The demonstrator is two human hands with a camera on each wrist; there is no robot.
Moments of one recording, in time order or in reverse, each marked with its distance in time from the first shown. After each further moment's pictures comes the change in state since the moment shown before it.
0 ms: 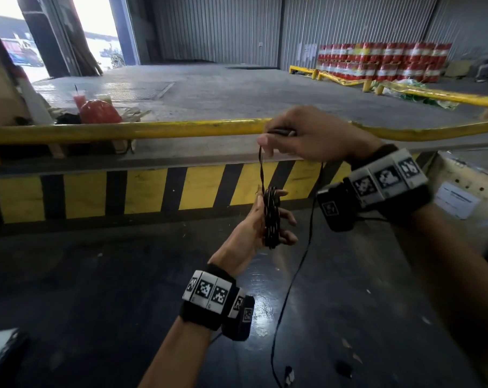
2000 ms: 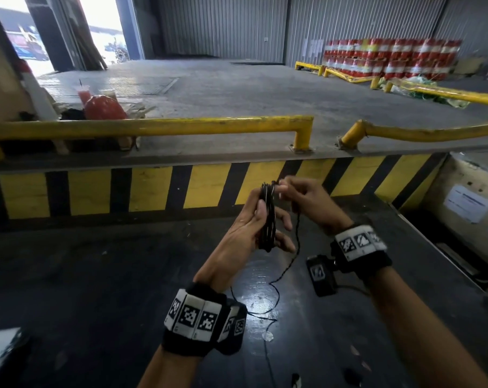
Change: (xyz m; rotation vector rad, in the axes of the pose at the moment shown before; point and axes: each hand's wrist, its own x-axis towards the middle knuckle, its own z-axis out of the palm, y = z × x) left_hand -0.022 0.032 -0.012 0.128 0.018 0.163; right_hand -0.018 0.065 0.142 0.747 0.272 0.293
